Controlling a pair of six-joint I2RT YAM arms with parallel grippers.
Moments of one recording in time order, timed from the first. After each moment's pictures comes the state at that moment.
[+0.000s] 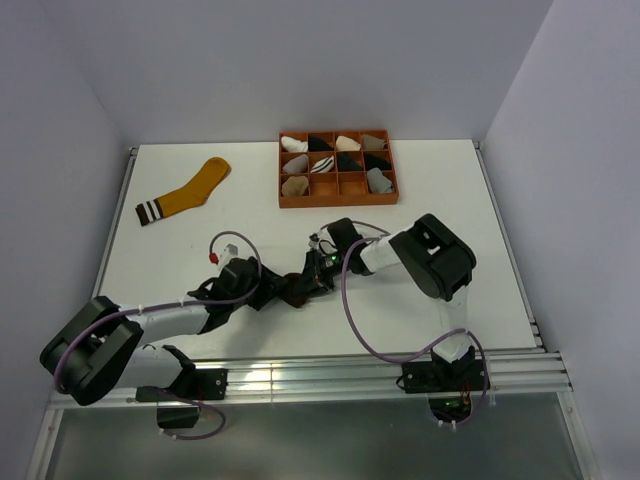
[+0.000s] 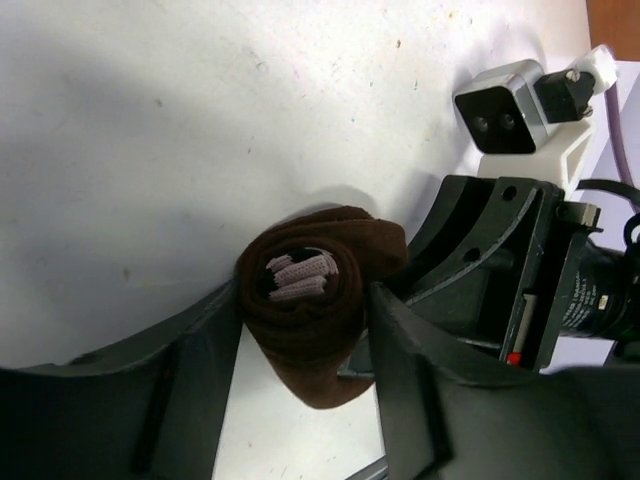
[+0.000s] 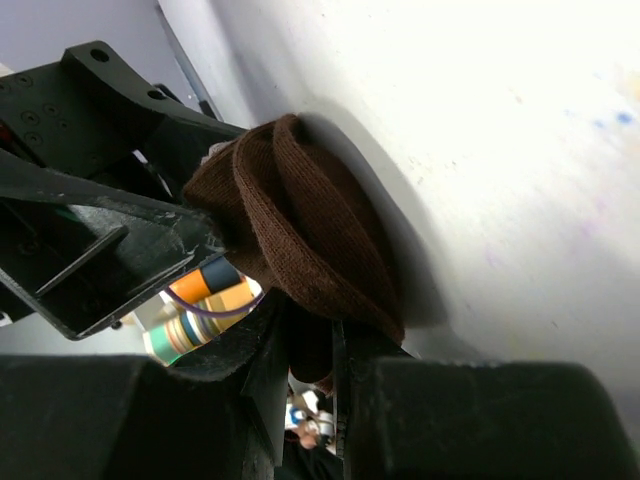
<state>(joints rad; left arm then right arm) -0.69 1.27 0.33 0.24 -0.10 -1.34 0.62 2.02 0.90 0.24 -0.92 0.93</state>
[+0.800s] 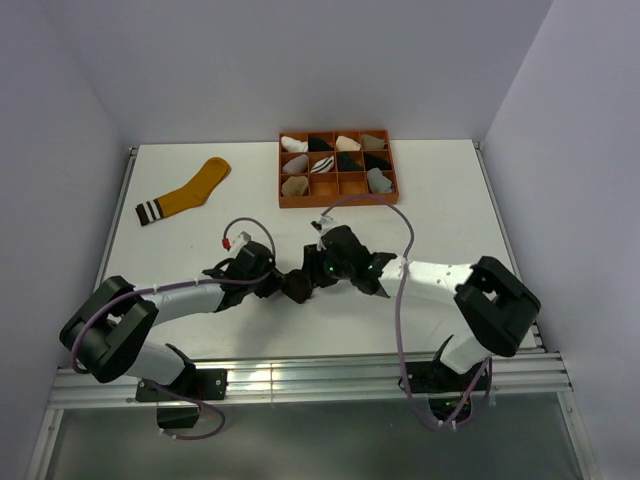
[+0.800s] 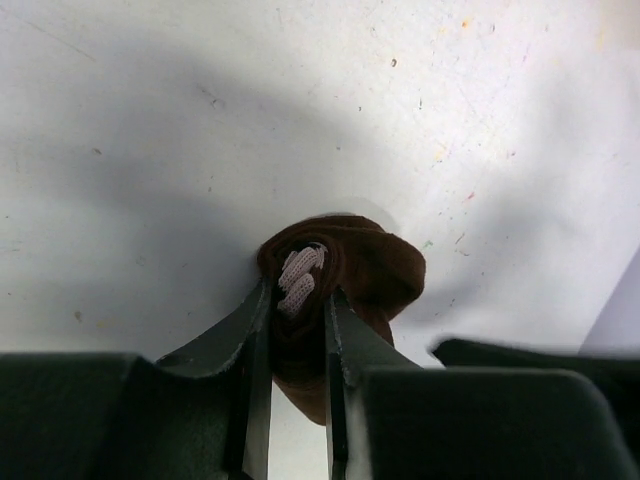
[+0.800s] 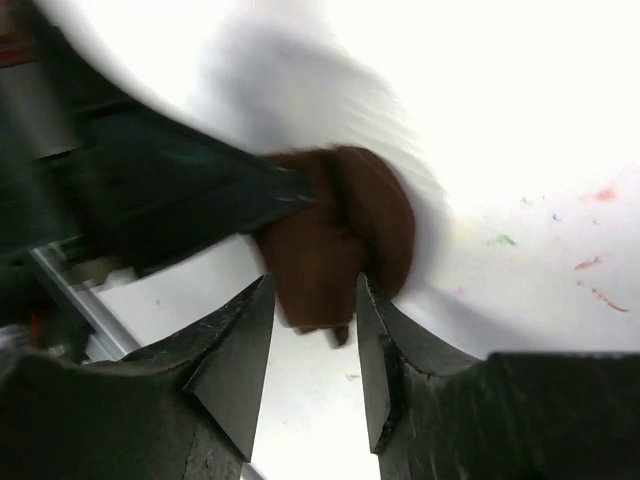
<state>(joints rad) -0.70 1.41 0.53 0.07 -0.12 -1.27 0.77 1.58 0.78 0.08 -0.23 0.62</state>
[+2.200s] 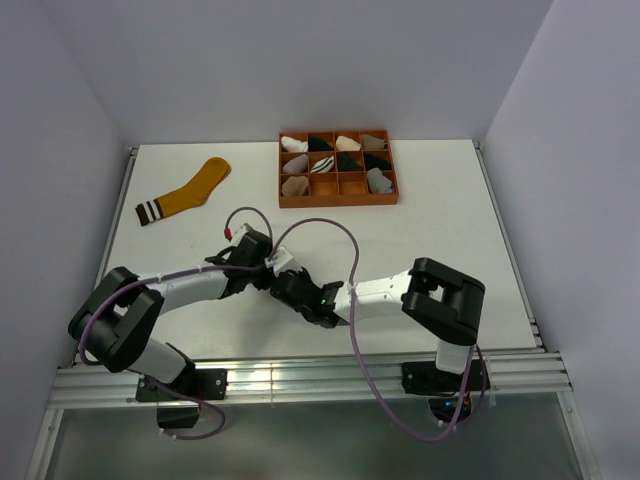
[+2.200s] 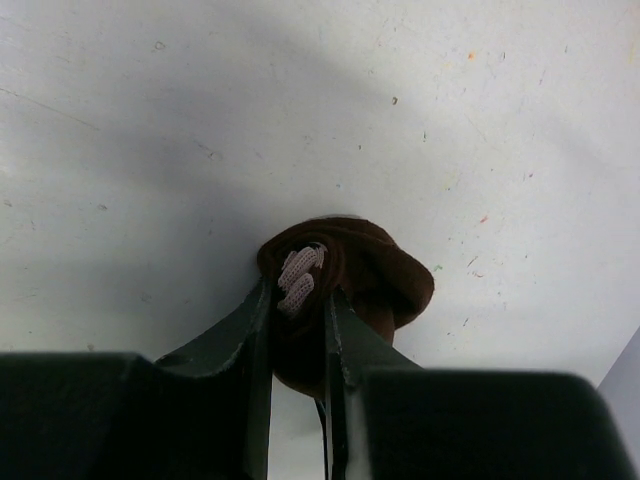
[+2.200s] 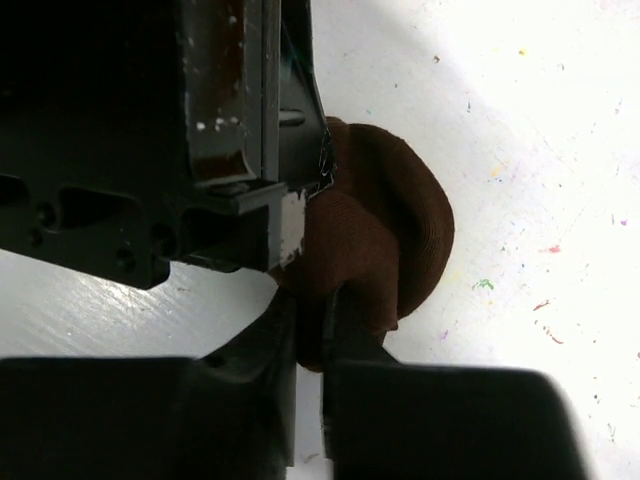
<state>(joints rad) -0.66 1.49 0.65 -0.06 -0.09 -1.19 1.18 1.80 0.92 0.06 0.54 0.25</state>
